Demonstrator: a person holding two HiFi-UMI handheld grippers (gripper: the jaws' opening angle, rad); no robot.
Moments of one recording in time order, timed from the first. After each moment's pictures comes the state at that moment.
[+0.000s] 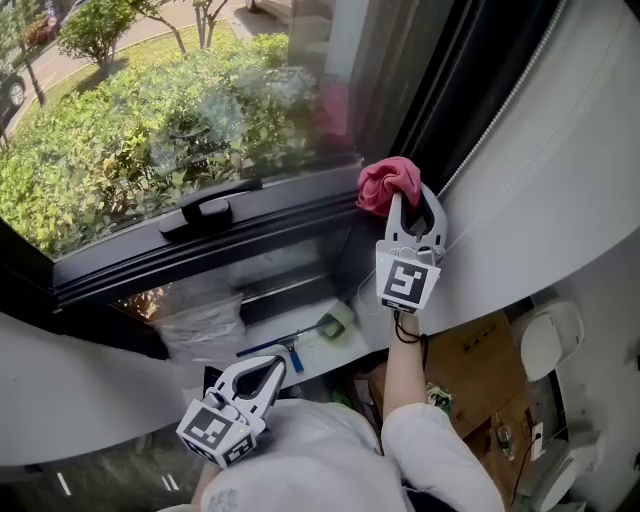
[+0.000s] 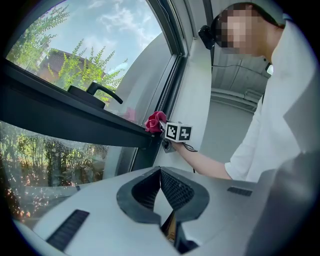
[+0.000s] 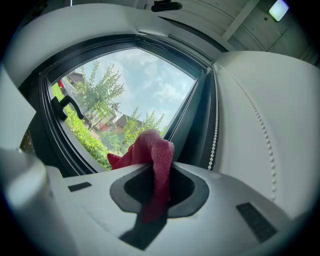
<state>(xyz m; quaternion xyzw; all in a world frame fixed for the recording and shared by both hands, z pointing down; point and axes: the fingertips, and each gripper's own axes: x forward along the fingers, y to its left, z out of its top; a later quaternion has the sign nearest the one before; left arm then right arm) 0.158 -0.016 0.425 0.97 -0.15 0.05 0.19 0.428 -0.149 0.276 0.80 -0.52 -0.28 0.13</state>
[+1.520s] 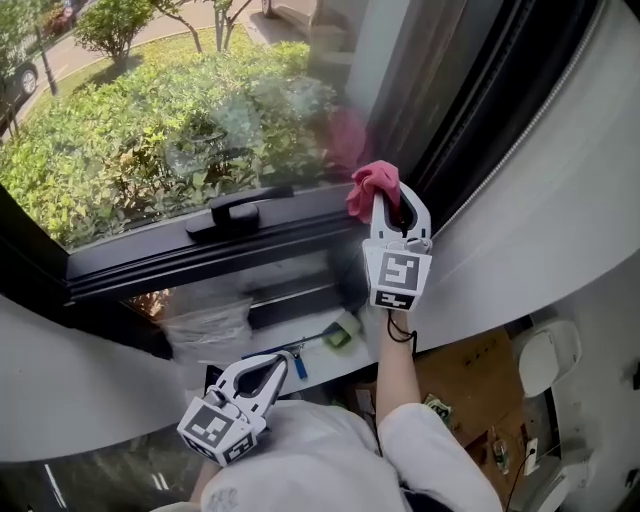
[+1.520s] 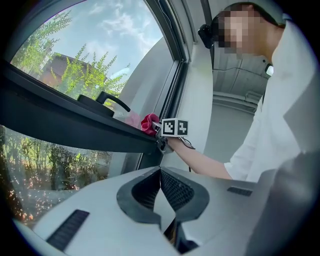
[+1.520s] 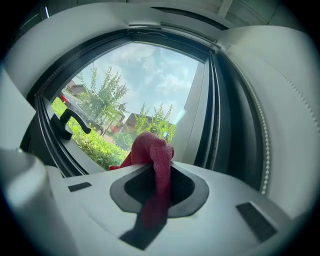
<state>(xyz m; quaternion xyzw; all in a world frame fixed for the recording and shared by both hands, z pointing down) 0.137 -0.036 0.419 0.97 -0.16 0.03 0.18 0.378 -0.204 0.286 0.77 -0.59 -0.19 0.12</state>
